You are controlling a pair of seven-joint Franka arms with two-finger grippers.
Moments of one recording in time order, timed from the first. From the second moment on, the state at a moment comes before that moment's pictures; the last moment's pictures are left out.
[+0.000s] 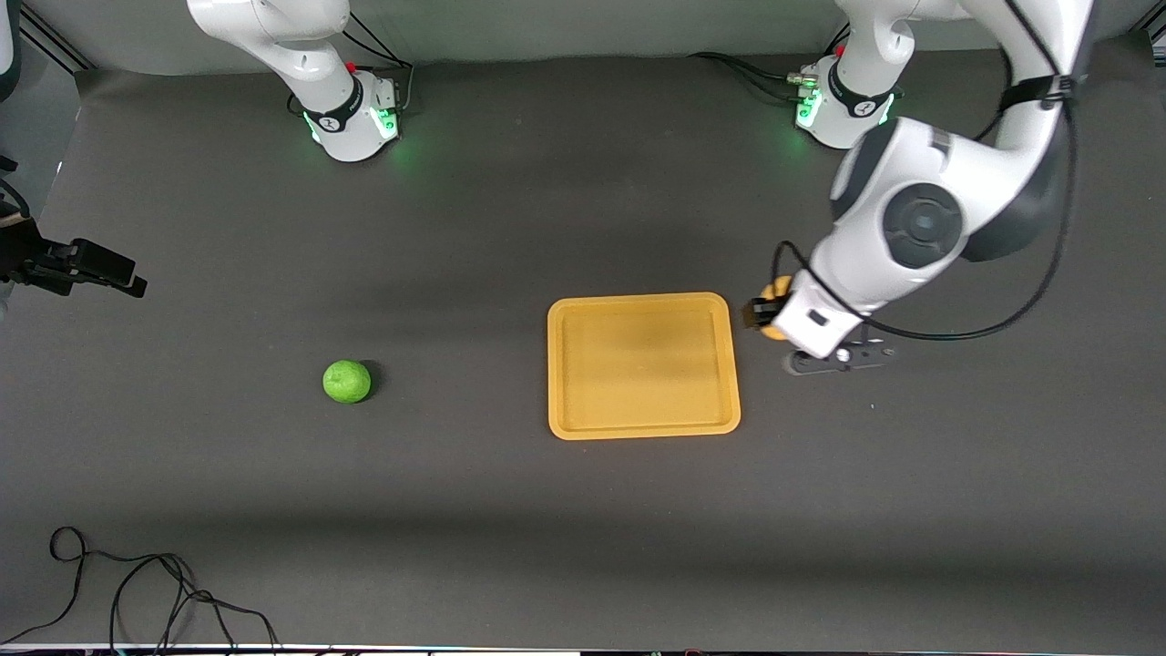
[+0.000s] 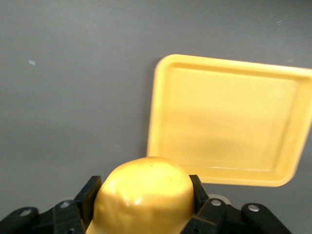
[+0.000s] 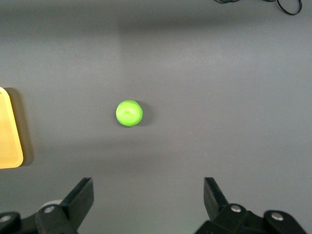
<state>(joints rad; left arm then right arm) -0.19 0.27 -0.28 -1.74 -0.05 1.95 -0.61 -0.01 0.06 -0.06 -1.52 0.03 1.55 0.01</state>
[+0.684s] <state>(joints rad) -0.27 0.58 -0.28 -1.77 -0.01 2.40 -0.73 -0.01 0.06 -0.06 -1.52 0.03 1.55 0.01</state>
